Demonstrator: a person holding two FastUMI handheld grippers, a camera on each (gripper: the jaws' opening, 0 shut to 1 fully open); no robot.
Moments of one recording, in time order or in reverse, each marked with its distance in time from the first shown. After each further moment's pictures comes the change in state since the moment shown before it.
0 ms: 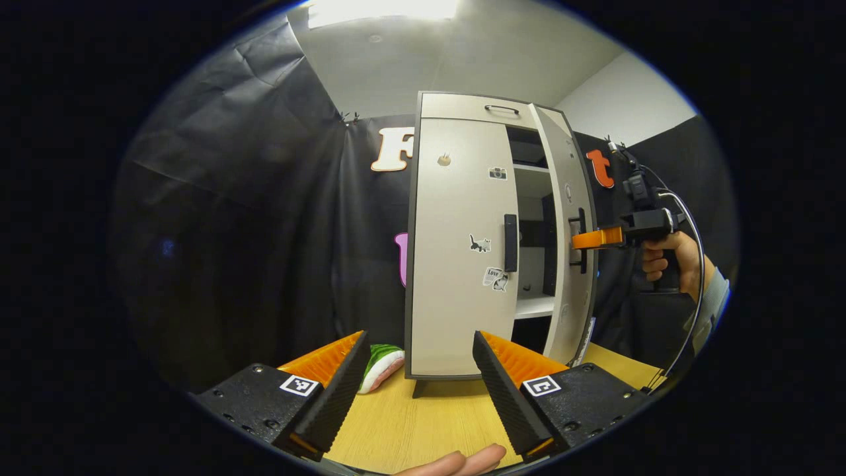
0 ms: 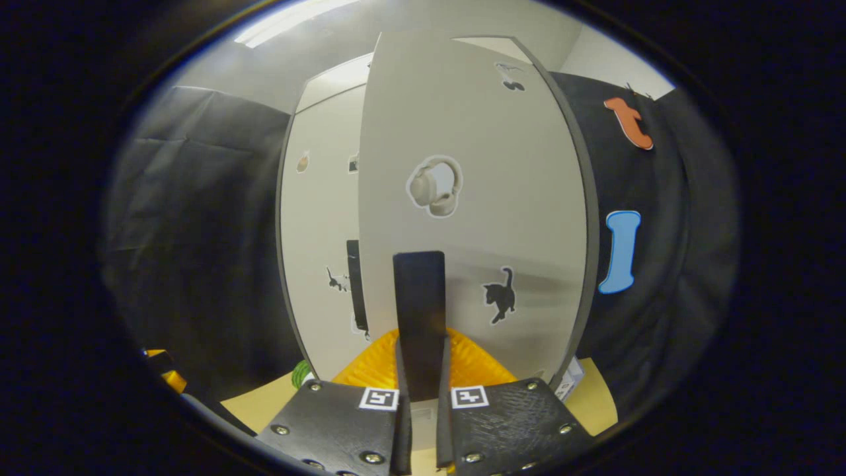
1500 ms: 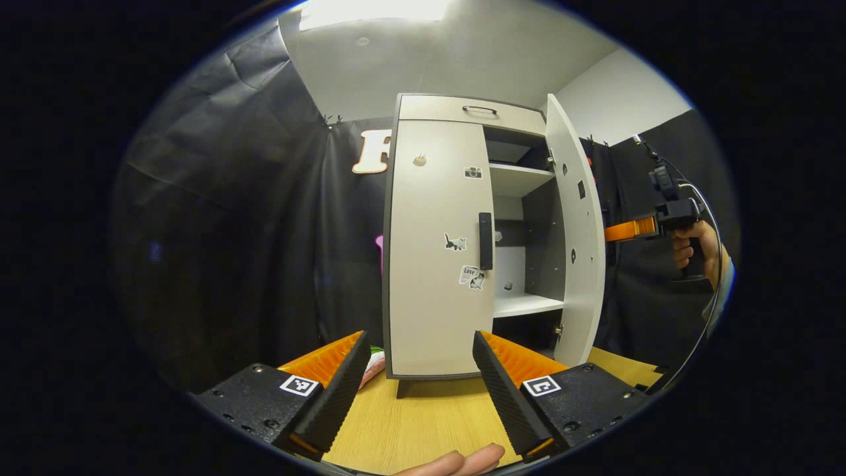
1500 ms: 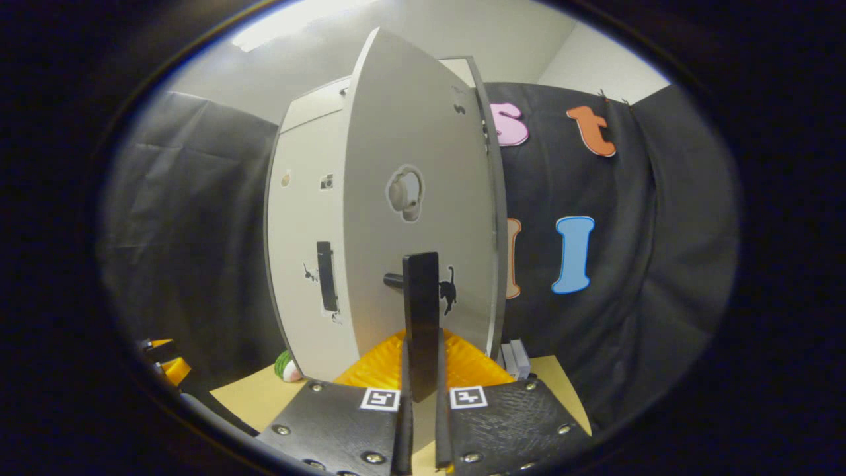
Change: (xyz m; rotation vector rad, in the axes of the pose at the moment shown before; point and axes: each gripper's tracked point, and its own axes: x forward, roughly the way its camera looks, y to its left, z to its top) left arm -0.002 -0.039 -0.014 0.010 -0.001 -0.074; right arm -0.072 -0.067 0.001 0.016 -0.061 -0.095
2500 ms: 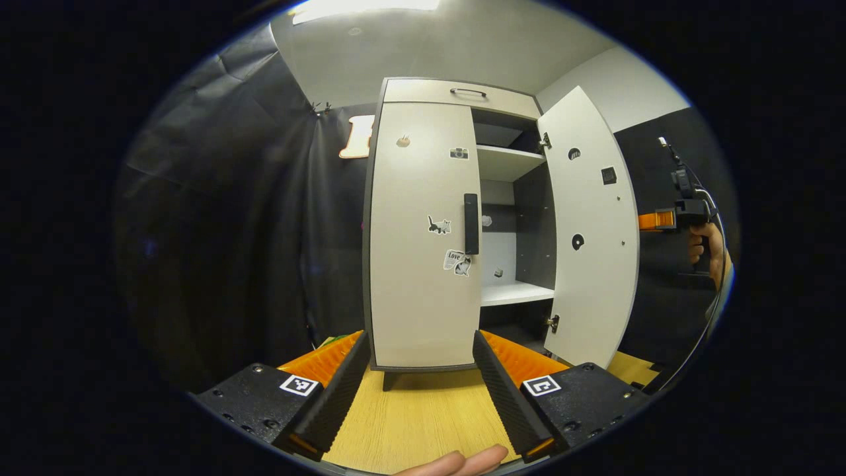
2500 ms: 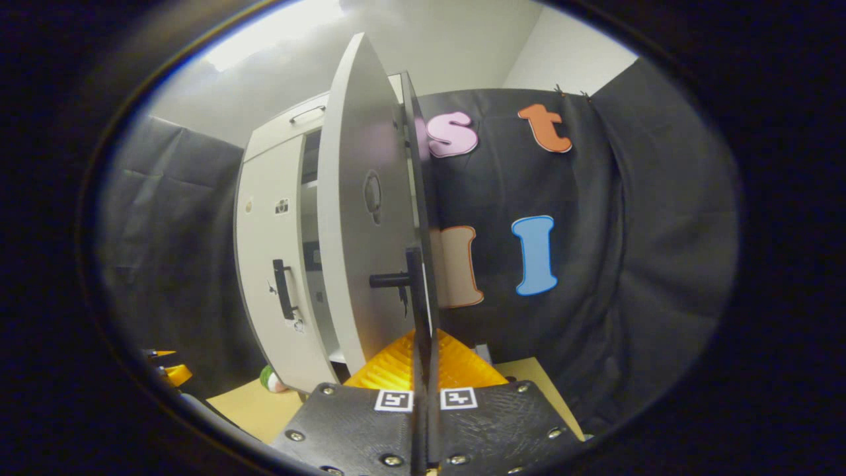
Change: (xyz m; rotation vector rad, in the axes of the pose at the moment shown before) left arm 0.019 -0.023 -0.014 0.003 0.051 -0.014; right arm -0.014 -0.090 -0.002 0.077 -0.064 -0.083
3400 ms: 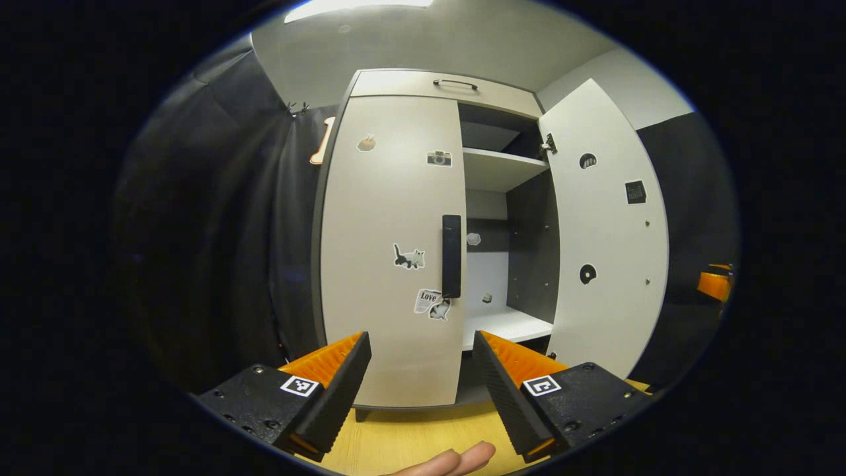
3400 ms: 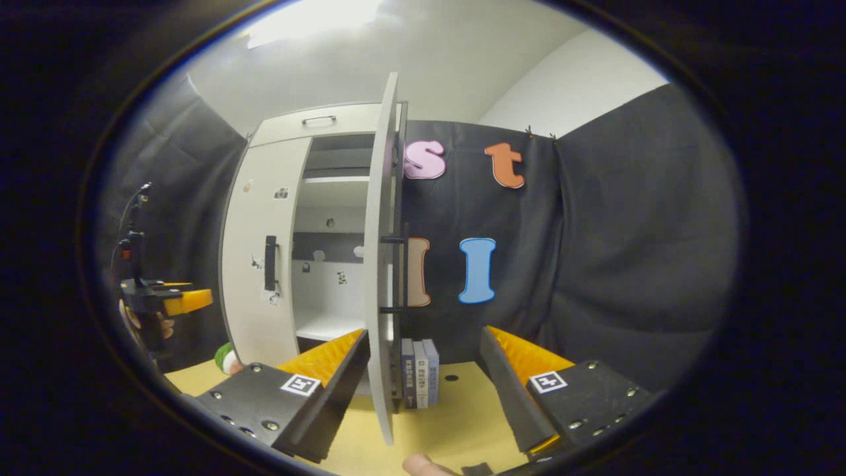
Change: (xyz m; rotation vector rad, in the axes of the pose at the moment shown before) left arm 0.136 -0.057 0.064 -0.008 -0.039 -0.055; right arm -0.132 -0.001 -0.037 -0.114 -0.105 -0.211
